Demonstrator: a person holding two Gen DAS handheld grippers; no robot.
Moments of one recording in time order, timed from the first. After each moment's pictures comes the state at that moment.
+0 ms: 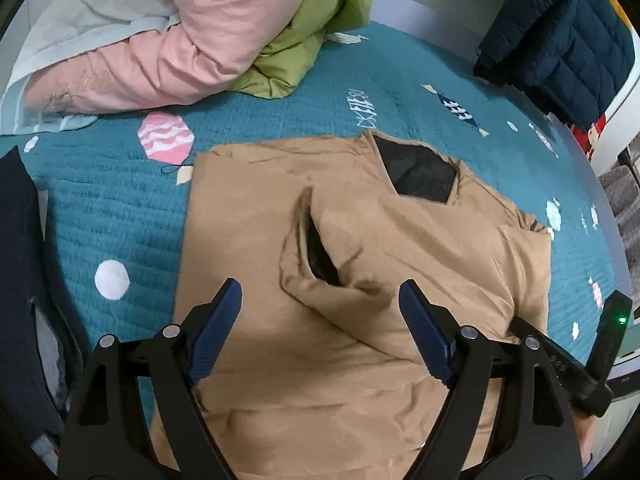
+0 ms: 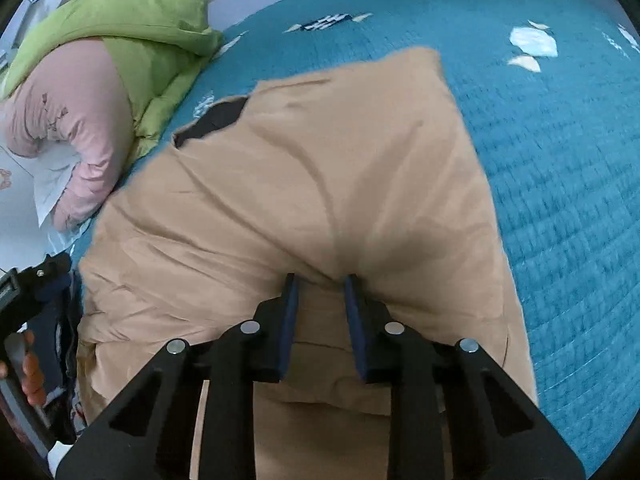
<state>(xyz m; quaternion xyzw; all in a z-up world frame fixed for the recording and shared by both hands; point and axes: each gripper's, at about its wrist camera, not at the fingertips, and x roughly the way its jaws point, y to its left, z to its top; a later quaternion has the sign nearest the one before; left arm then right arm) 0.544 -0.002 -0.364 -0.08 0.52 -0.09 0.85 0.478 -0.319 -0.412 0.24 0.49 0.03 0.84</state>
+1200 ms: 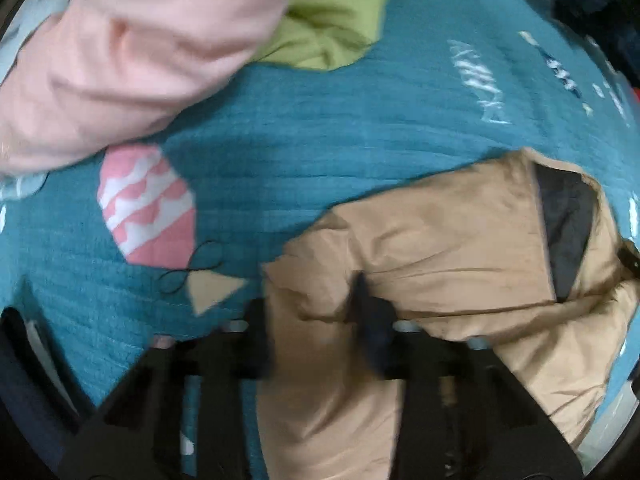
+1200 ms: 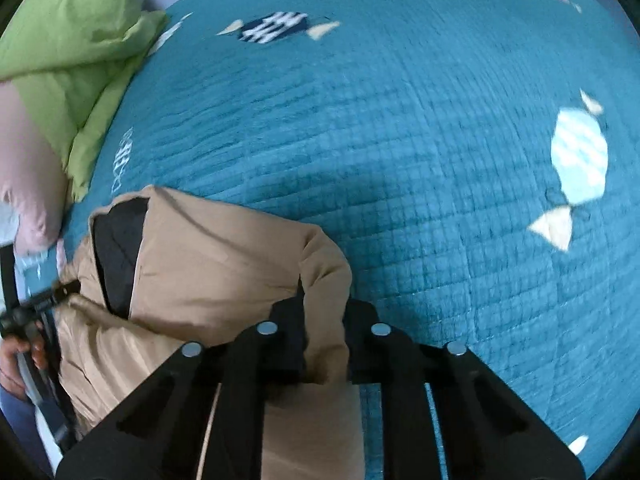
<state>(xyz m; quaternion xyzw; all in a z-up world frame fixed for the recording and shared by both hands) 0.709 0.035 -0.429 0.02 0.64 -0.06 0.77 0.630 -0.401 -0.410 0.15 0.59 0.01 0.80</state>
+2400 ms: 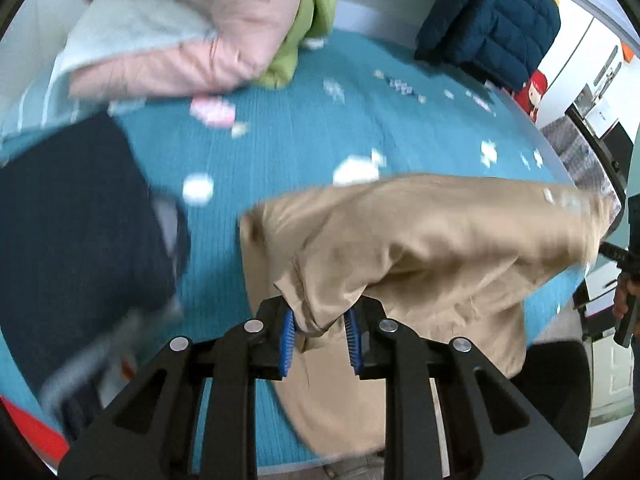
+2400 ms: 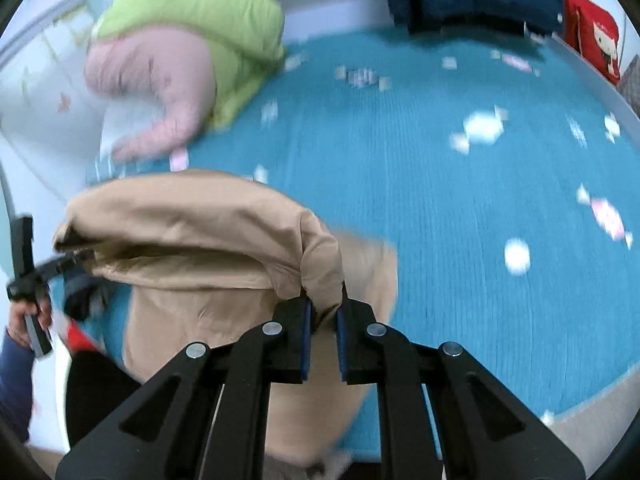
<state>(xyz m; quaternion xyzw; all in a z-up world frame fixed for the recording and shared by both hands) 0.354 0.102 -0.305 -0.05 0.51 -0.18 0.84 0.289 -0.368 -0.289 0.10 0.52 0.08 0.84</state>
